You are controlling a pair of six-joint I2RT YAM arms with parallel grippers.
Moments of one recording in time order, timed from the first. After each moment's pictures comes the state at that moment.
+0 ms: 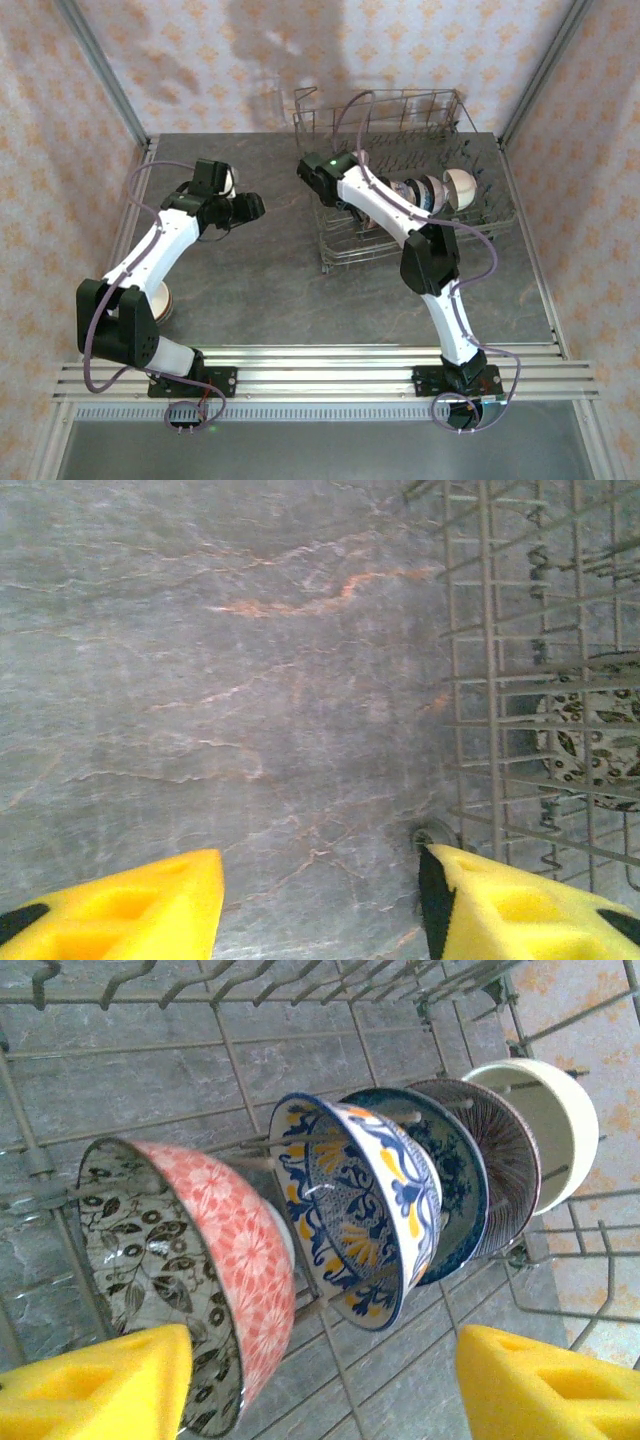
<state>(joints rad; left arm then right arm) -0.14 1.45 1.16 -0.64 0.22 -0.54 0.69 2.21 2.14 -1.45 0.83 0.68</state>
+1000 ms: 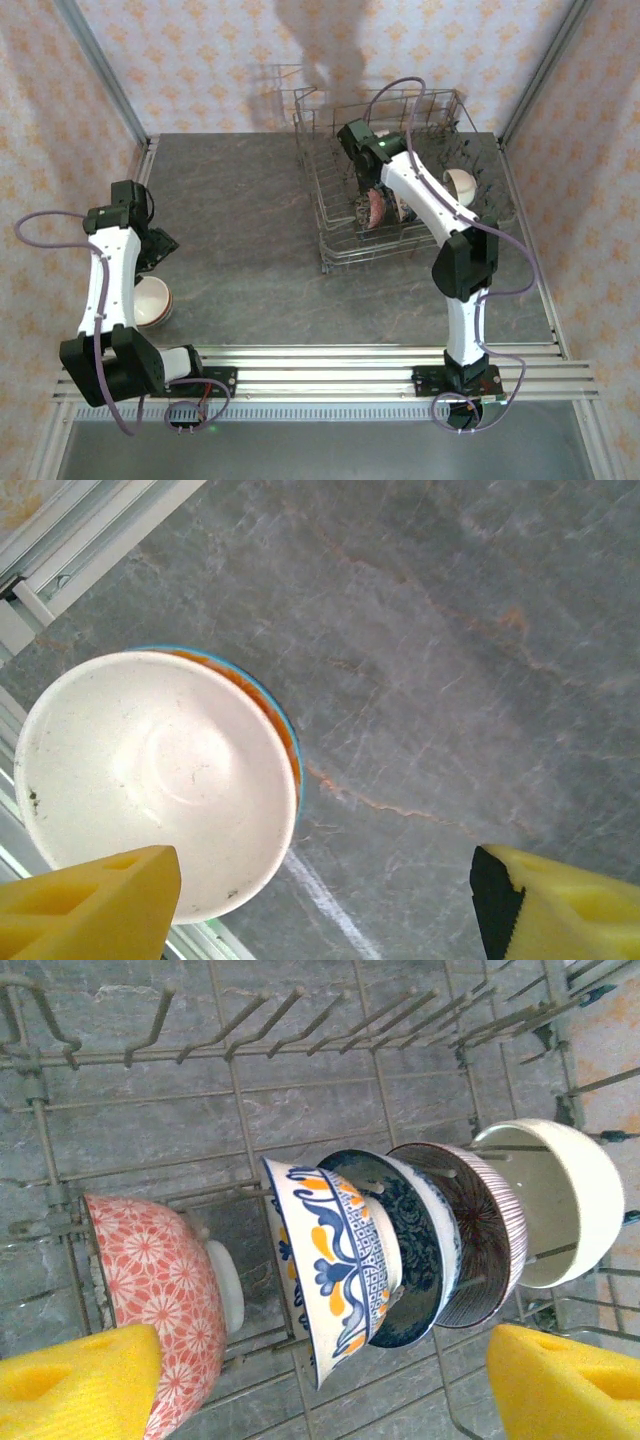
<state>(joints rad) 0.32 1.26 1.18 -1.29 -0.16 -0.64 0.52 2.00 2.01 -1.22 0.58 0.34</state>
